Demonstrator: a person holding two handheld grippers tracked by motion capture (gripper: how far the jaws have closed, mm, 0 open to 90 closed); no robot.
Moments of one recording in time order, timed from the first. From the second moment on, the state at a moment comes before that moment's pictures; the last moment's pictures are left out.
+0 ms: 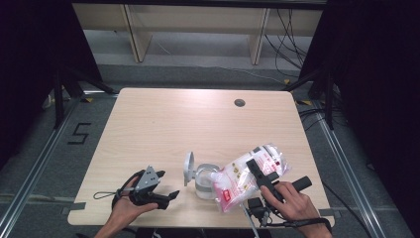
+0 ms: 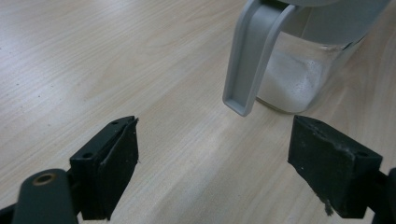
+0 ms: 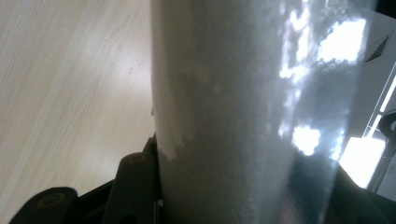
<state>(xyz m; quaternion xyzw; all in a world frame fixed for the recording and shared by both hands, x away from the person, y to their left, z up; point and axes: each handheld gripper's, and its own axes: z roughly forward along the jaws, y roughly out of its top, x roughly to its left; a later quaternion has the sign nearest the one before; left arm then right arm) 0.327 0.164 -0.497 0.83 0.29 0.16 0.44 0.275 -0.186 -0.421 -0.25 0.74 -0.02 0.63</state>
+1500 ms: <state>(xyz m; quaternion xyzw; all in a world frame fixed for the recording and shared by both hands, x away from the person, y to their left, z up) 0.326 0.164 -0.497 0.83 0.30 0.17 0.45 0.272 -0.188 -0.419 -0.24 0.73 -0.02 0.64</state>
